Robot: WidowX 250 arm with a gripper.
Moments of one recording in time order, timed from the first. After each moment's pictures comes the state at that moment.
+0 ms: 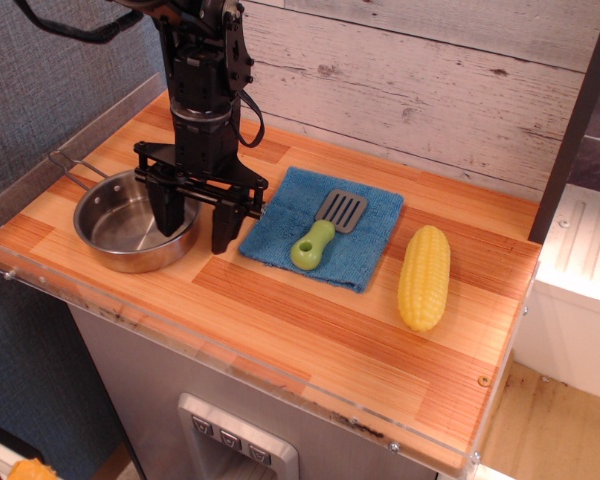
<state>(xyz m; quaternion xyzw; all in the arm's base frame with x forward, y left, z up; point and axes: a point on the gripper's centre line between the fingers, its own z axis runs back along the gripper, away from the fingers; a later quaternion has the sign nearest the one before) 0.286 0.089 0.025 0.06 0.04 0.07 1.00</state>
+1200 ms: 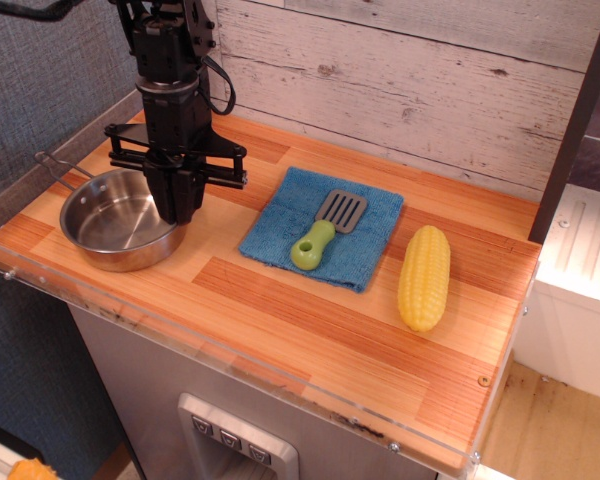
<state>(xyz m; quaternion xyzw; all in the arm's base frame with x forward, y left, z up) 0.283 0.100 0.045 0.02 0.01 0.11 0.99</state>
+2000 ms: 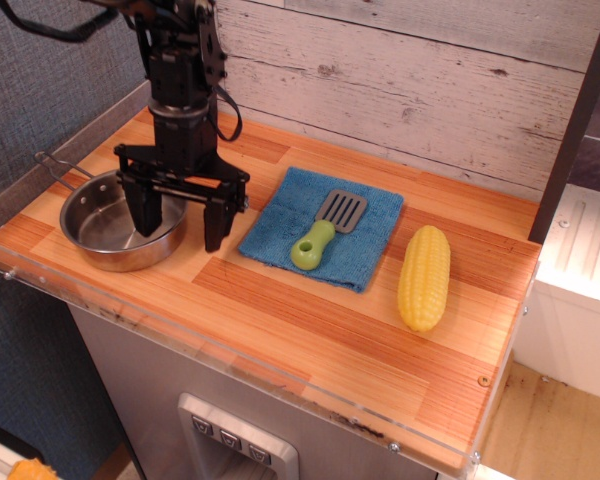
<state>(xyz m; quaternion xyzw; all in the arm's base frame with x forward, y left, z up) 0.282 0.099 0.018 0.04 0.06 0.10 0.99</state>
